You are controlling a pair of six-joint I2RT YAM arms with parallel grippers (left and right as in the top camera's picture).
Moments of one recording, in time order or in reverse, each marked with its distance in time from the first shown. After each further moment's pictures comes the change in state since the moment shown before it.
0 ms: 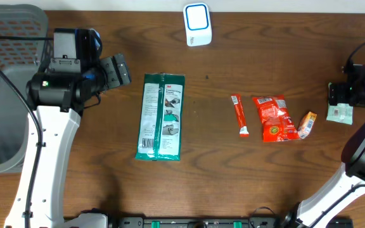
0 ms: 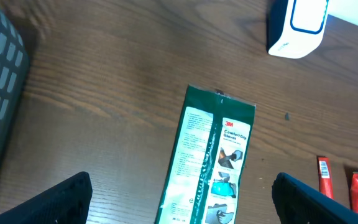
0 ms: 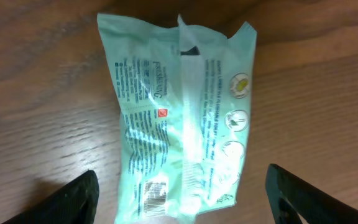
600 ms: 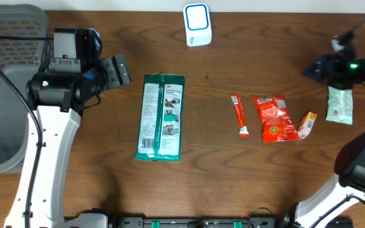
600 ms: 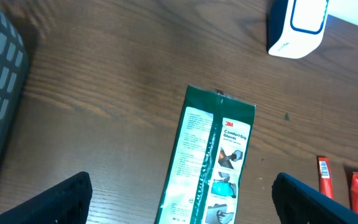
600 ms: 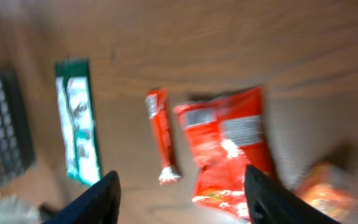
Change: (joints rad) left arm 0.000 0.000 0.000 0.000 0.000 0.000; right arm 0.120 -0.121 0.234 -0.475 -0.711 0.158
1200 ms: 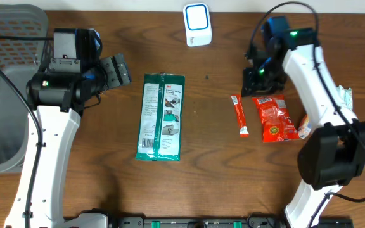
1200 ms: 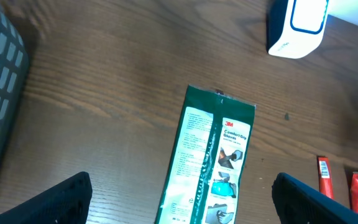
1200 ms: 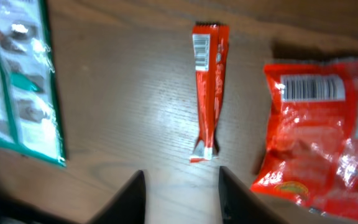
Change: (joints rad) left arm 0.000 0.000 0.000 0.000 0.000 0.000; right arm 0.536 0.001 -0.080 0.031 0.399 0.261
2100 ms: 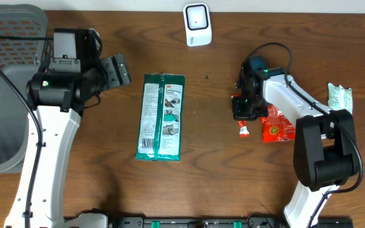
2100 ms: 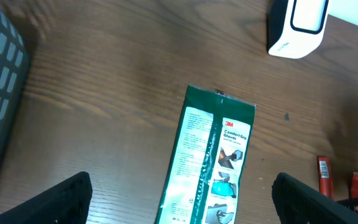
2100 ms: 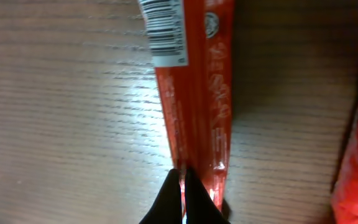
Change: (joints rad) left arm 0.000 0.000 0.000 0.000 0.000 0.000; right arm 0.064 0.000 -0.457 0.428 0.067 0.126
